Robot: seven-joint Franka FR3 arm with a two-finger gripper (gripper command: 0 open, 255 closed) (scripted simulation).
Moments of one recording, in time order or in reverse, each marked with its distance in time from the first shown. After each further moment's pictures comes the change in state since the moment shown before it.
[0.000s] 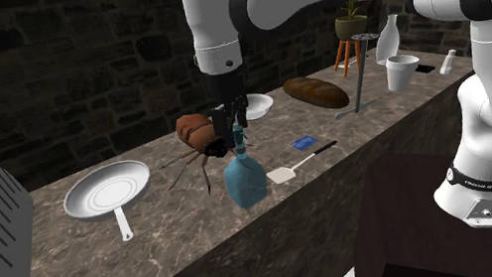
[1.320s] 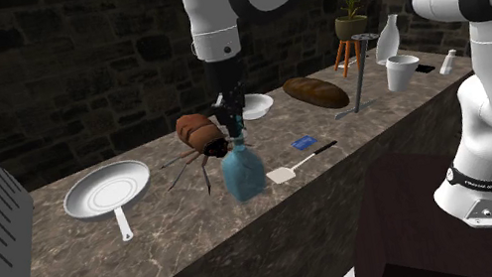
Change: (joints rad) arm 0.003 0.008 0.001 0.076 -0.001 -0.068 0.002
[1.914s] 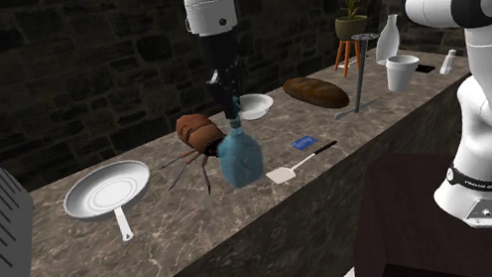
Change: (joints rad) arm 0.013 0.047 0.001 0.195 -0.008 -0.147 0.007
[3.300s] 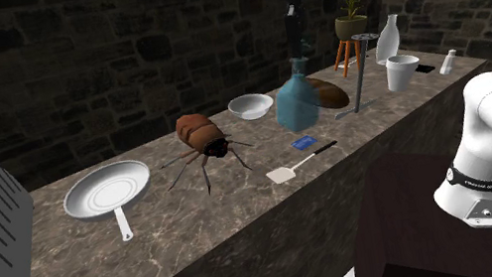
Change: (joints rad) arm -0.178 -0.526 -0.104 -0.478 0.069 -0.051 -0.259
